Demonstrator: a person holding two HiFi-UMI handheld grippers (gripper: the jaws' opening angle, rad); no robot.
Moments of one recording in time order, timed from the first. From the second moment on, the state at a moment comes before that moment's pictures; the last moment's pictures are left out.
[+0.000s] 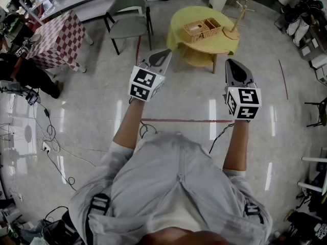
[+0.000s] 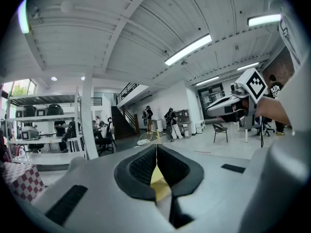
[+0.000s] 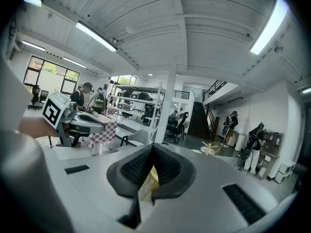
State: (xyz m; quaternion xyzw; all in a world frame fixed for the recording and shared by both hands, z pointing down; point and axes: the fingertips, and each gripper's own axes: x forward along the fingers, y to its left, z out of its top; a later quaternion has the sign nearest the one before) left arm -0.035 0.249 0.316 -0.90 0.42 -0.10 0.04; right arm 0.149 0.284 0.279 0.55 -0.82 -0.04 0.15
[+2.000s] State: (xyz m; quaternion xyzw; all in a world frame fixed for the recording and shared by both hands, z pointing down) left arm -0.027 -0.082 0.364 -0.91 0.39 -0.12 0.00; right arm 0.155 -0.043 0.339 0.56 -0.81 0.02 0.16
